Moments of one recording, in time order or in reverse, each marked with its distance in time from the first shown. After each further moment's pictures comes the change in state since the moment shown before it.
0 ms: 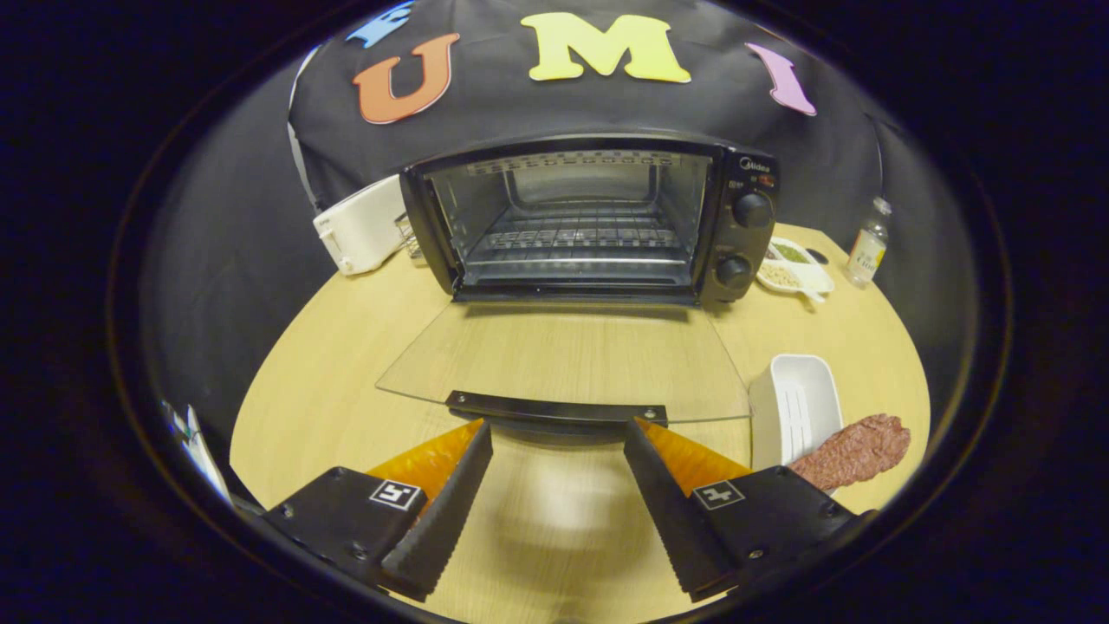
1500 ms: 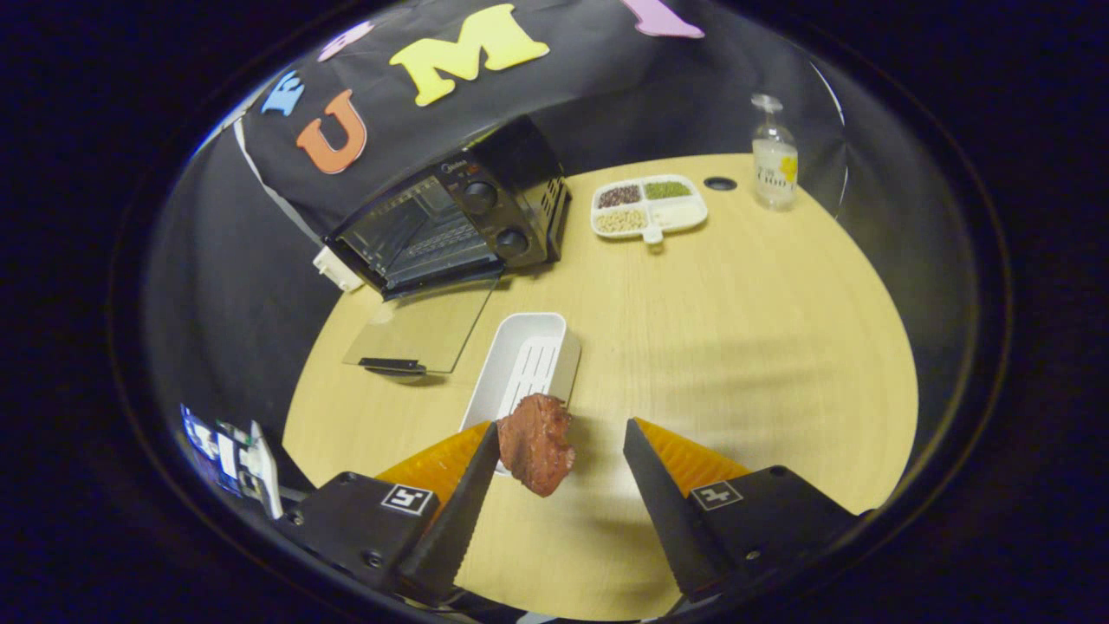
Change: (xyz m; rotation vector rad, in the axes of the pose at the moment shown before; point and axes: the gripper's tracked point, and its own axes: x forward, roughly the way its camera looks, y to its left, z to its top) arm -0.087 -0.255 -0.017 0.193 0.142 0.269
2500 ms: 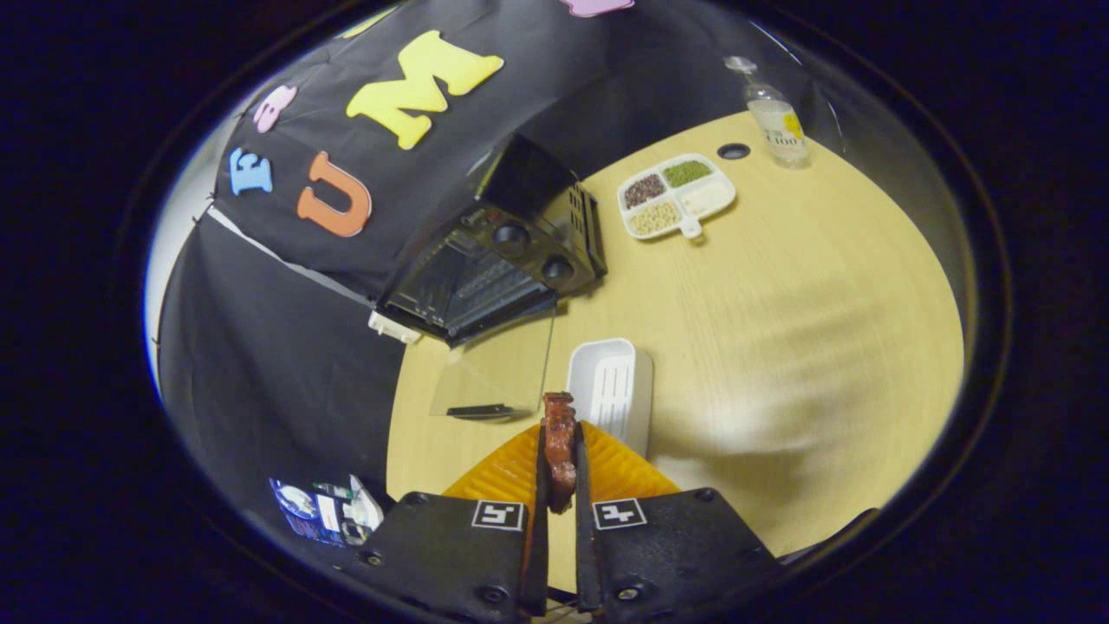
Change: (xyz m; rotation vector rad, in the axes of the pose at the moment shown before) arm -0.027 0.078 0.054 0.237 -0.050 0.173
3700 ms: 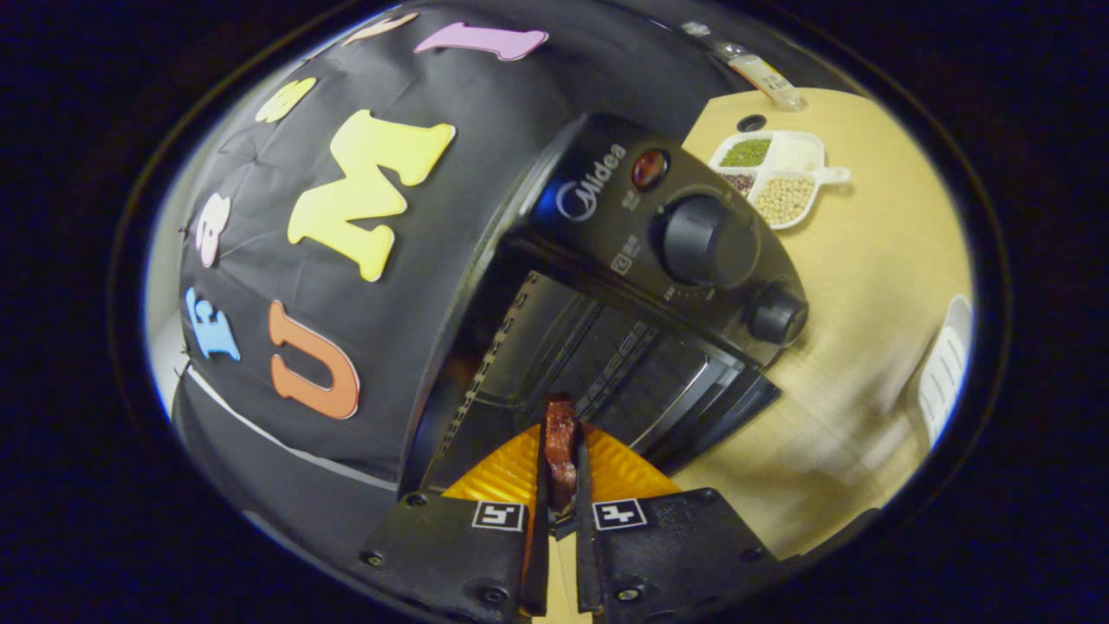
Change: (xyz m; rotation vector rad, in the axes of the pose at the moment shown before) arm 0.258 0.120 0.106 0.441 -0.513 0.068
